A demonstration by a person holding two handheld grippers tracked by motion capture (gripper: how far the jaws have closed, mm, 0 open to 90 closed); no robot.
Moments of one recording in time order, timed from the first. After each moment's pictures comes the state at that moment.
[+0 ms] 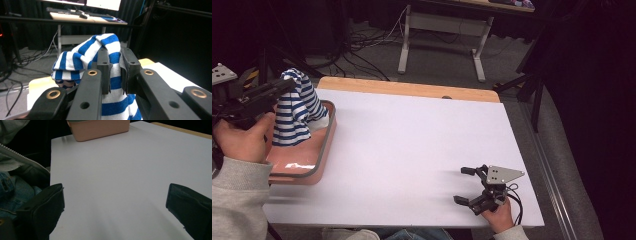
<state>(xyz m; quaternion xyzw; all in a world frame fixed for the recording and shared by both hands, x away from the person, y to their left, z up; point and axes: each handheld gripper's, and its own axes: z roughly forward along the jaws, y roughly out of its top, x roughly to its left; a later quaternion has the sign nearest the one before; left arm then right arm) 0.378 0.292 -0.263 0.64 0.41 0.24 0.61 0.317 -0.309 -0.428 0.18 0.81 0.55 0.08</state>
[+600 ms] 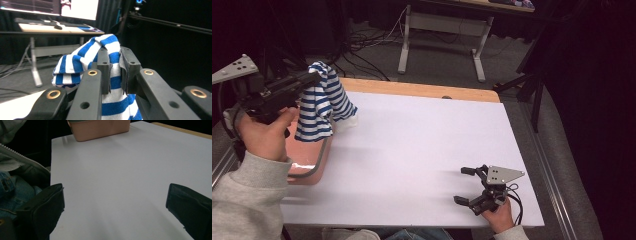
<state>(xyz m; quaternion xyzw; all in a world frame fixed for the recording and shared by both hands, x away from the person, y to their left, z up) 0.379 0.241 -0.241 0.64 0.34 0.19 0.66 0.316 -0.310 -0.428 0.18 0.81 0.55 0.08</state>
